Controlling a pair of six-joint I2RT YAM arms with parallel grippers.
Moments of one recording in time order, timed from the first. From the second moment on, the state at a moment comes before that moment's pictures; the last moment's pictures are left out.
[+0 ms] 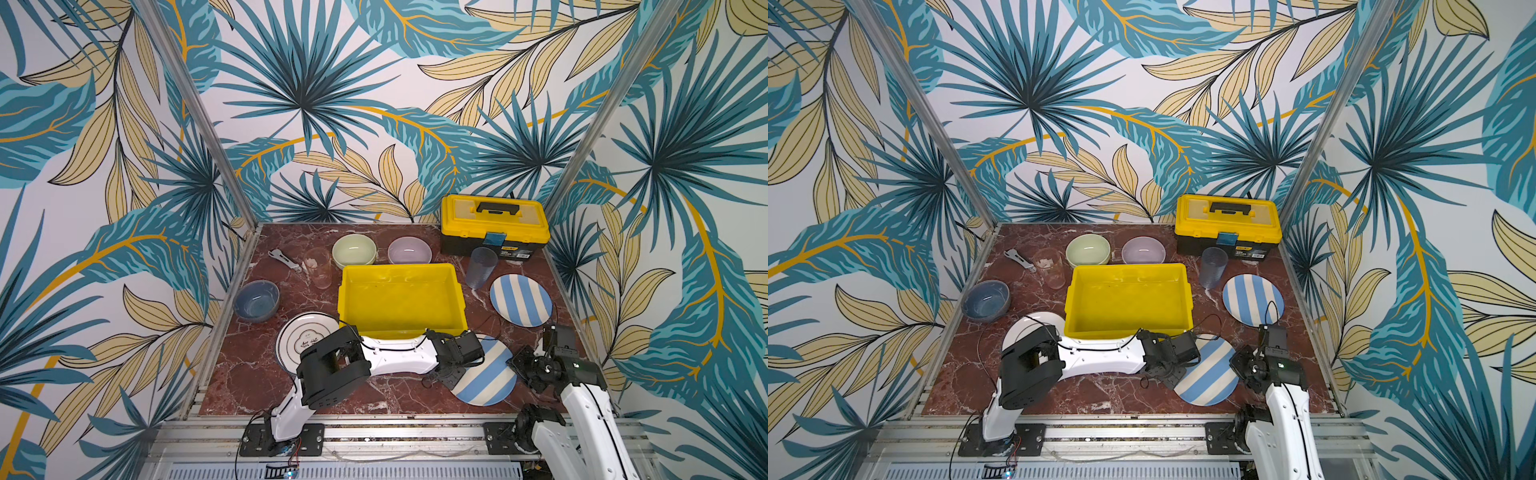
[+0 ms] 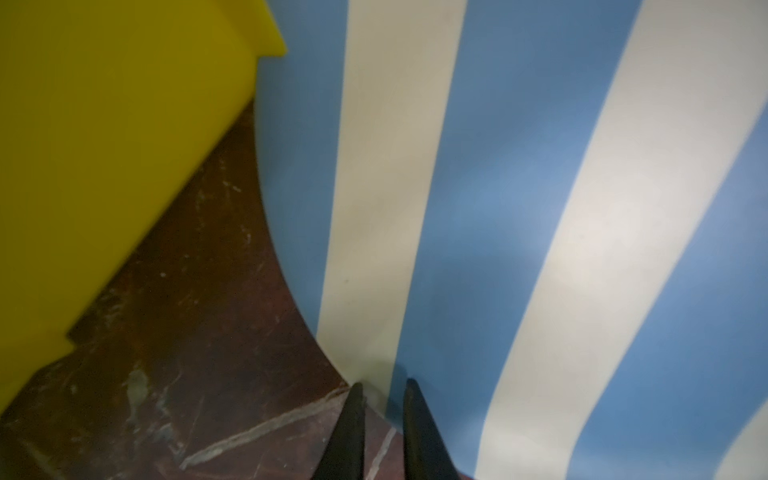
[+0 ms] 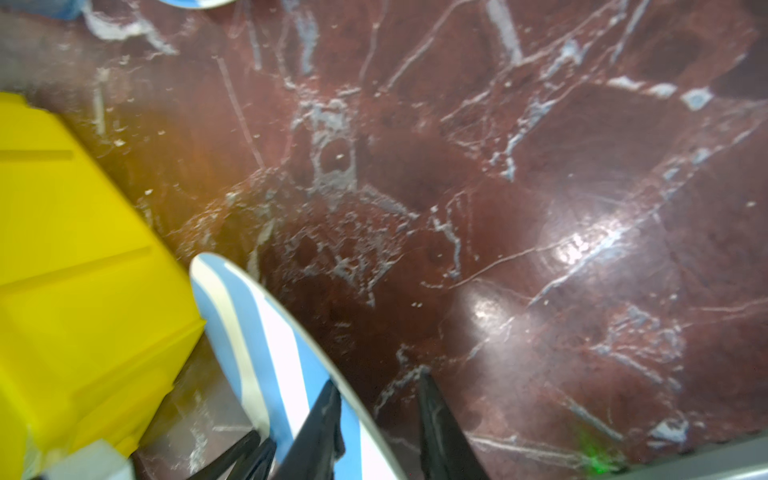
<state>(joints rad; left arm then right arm) -1.23 2.08 1.48 -0.66 -0.07 -0.49 -0.21 0.67 0.50 -0.98 -0.21 0.71</state>
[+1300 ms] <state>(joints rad) -1.21 1.96 1.46 -0.63 0.06 -0.43 -0.21 0.57 0.80 -1.33 -0.14 0.67</state>
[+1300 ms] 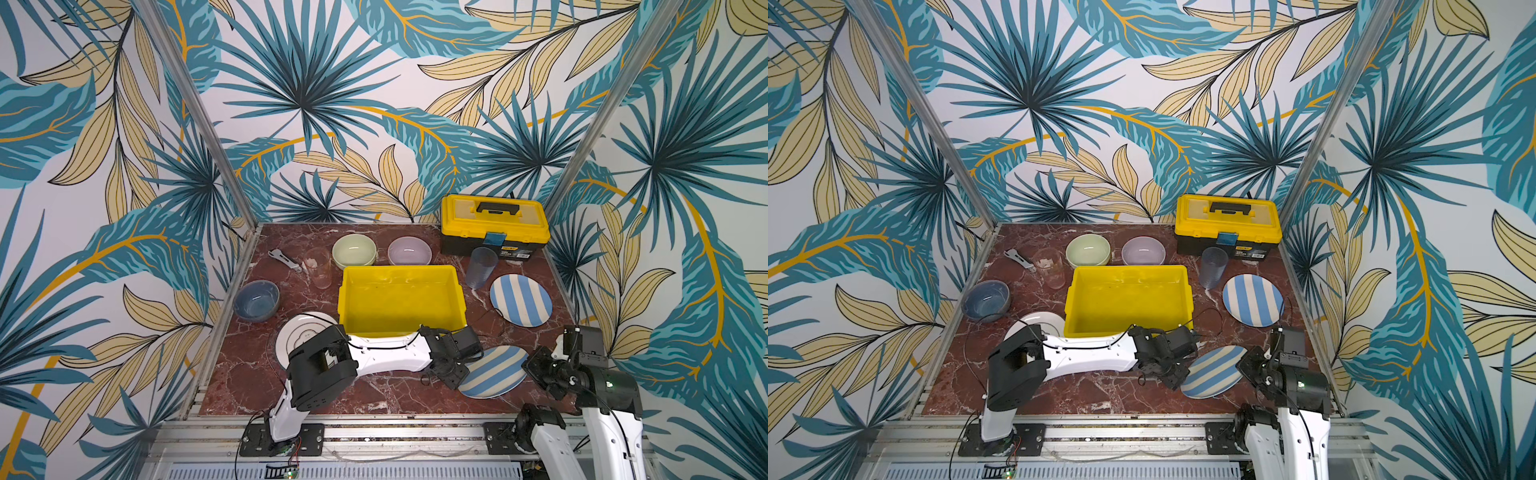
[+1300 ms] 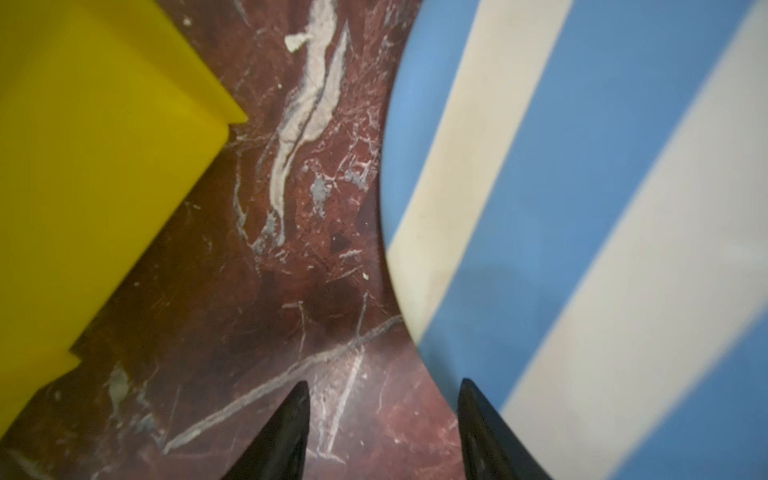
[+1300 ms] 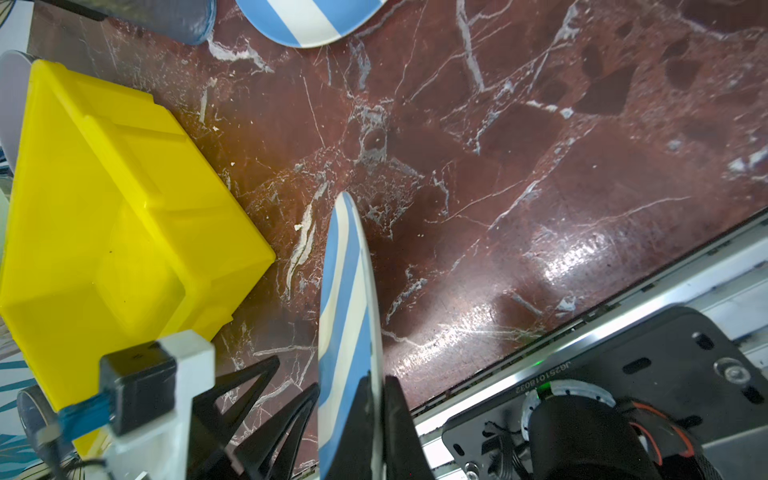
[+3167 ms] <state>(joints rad) -0.41 1.22 0.97 -0.76 -0.03 -0.52 0.31 1.34 1.27 -0.66 -0.19 0.56</state>
